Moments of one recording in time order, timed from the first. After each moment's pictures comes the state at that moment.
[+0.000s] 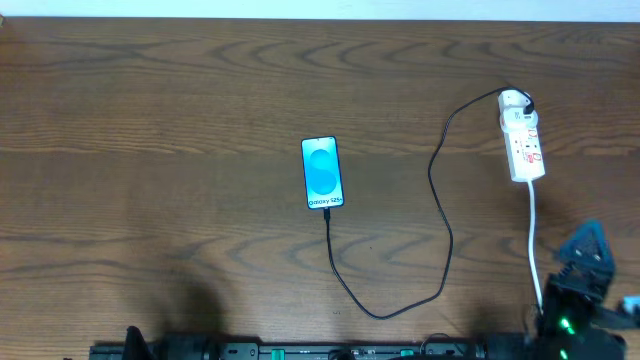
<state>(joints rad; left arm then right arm) -0.07 0.01 1.14 -1.52 -0.35 -0.38 0.02 0.01 0.52 -0.64 0.46 1.29</state>
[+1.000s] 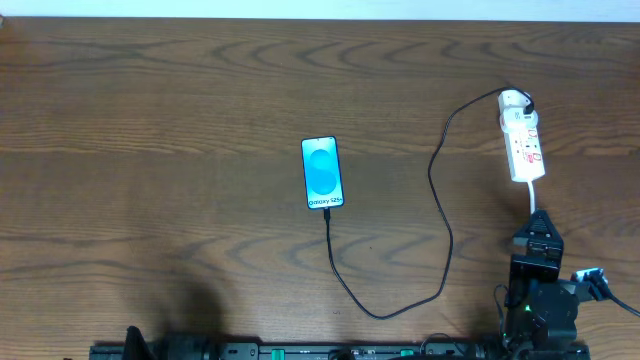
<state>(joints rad) -0.07 0.01 1.14 -1.52 -0.35 -0.38 0.02 0.01 0.27 -0.57 0.39 1.33</state>
